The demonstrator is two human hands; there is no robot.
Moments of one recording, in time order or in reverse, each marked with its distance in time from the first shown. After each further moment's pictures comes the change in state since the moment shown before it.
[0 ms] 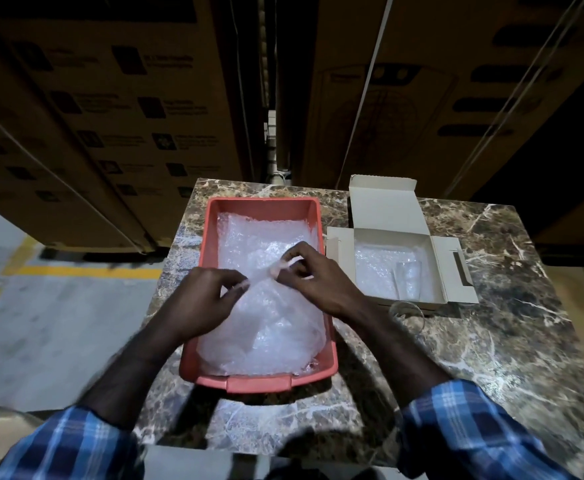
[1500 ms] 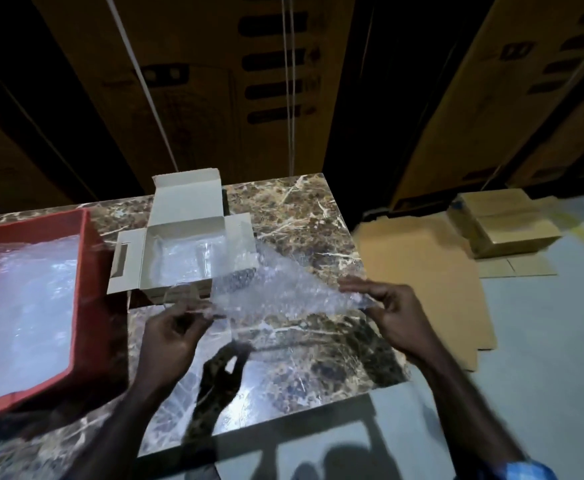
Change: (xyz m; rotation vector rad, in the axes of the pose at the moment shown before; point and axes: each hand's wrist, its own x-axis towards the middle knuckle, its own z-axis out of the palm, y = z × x) left_hand -0.024 0.288 0.226 -0.649 0.159 0.016; right_hand -0.320 0.236 -0.278 0.139 0.526 -0.051
